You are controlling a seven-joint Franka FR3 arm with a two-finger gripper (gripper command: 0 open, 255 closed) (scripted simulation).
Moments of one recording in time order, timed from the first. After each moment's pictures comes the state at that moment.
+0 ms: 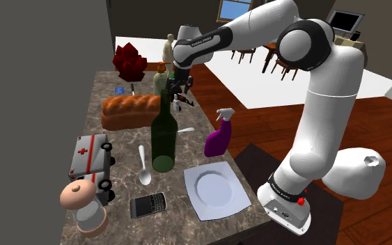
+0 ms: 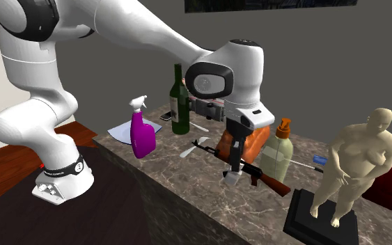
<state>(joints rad) 0.02 0.30 -0.02 -1.83 0.05 2.20 0.18</state>
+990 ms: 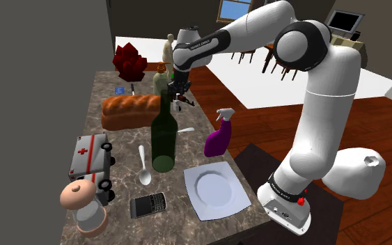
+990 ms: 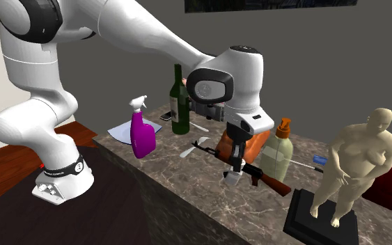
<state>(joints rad) 0.02 0.32 -0.02 -1.83 0.05 2.23 0.18</state>
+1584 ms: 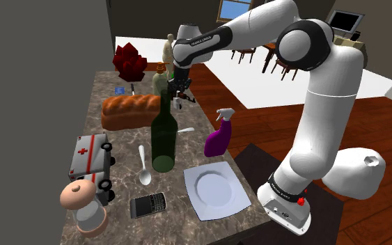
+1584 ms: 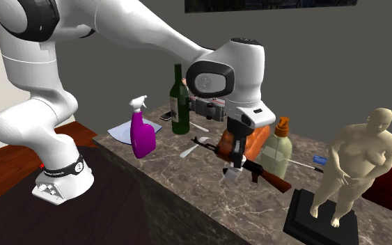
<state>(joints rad) 0.02 0.31 -0.02 -1.82 0.04 2.19 0.18</state>
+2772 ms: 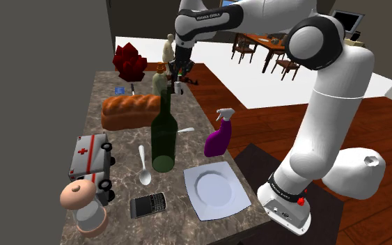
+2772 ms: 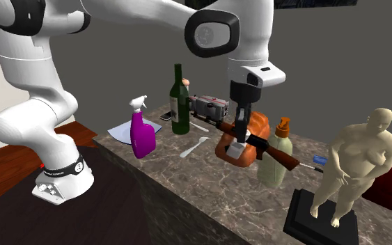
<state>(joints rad) 0.02 0.23 -0.02 -1.67 0.04 1.98 0.19</state>
